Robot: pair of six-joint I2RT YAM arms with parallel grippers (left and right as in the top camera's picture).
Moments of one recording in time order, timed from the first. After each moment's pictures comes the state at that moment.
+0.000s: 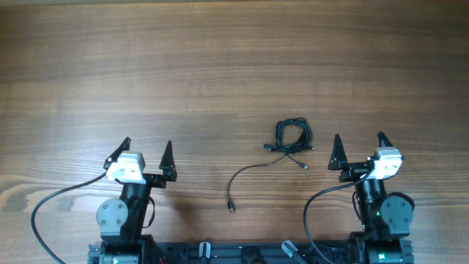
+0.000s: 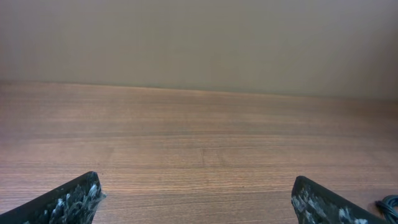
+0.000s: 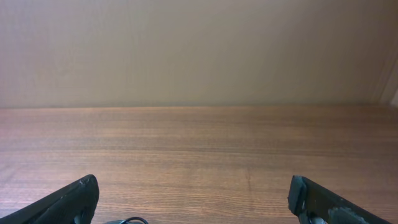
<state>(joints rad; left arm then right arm) 0.02 0.01 0.02 -0.07 0.14 -0.09 0.01 0.02 0.01 0.00 -0.04 0.04</state>
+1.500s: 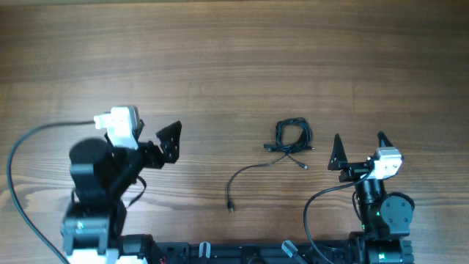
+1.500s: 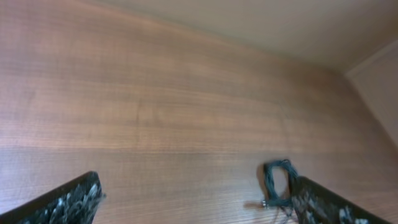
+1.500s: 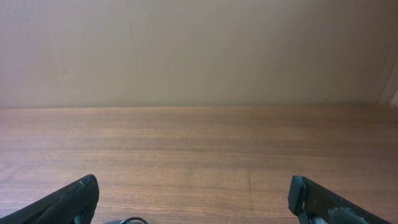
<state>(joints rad) 0.02 0.69 0.69 -0.50 0.37 -0.26 0.01 0.02 0.01 0.00 -0.04 0.04</state>
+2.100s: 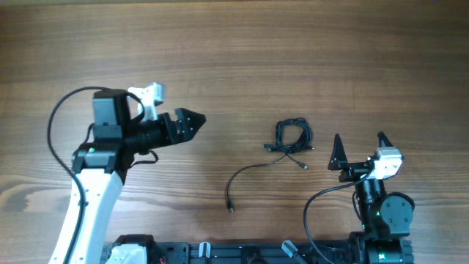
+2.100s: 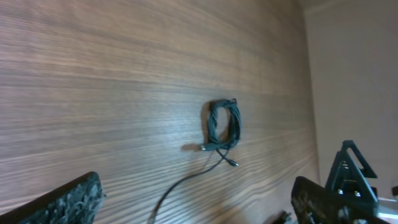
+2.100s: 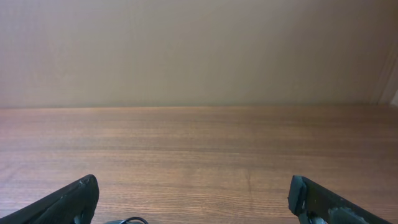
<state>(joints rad) -0.02 1.16 0.83 -0.56 0.71 -0.38 0.01 0.02 0.01 0.00 -0.04 0.04</state>
